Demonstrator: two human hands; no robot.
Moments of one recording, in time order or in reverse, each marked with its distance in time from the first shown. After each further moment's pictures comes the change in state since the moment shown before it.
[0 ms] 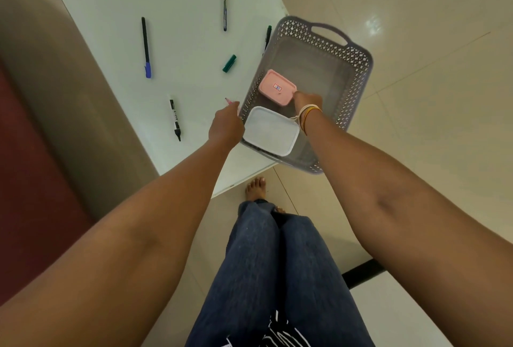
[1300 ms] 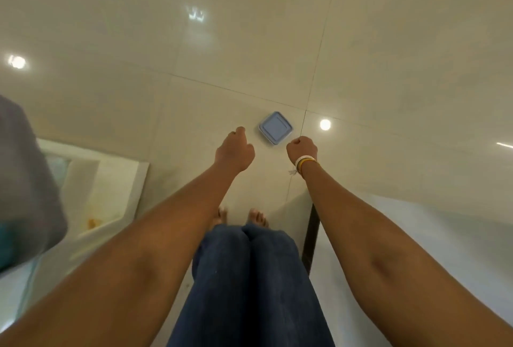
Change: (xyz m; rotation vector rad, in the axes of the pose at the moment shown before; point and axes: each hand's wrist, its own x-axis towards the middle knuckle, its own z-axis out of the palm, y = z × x) left_hand -0.154 0.250 0.511 0.644 -0.477 0.681; right_hand 0.120 0.471 -0.395 0.255 0.362 0.315
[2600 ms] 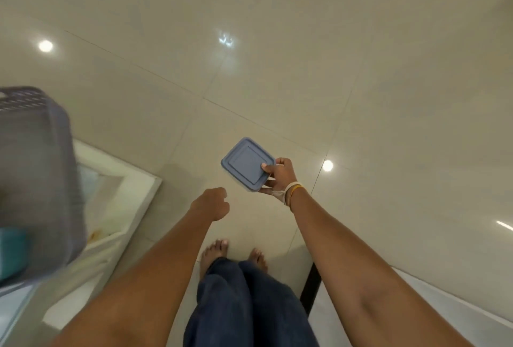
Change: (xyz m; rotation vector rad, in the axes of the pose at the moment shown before) left_hand -0.005 -0.125 -0.028 -0.011 -0.250 -0.244; right_hand -0.015 -0.100 0.080 0.636 -0.503 0.176
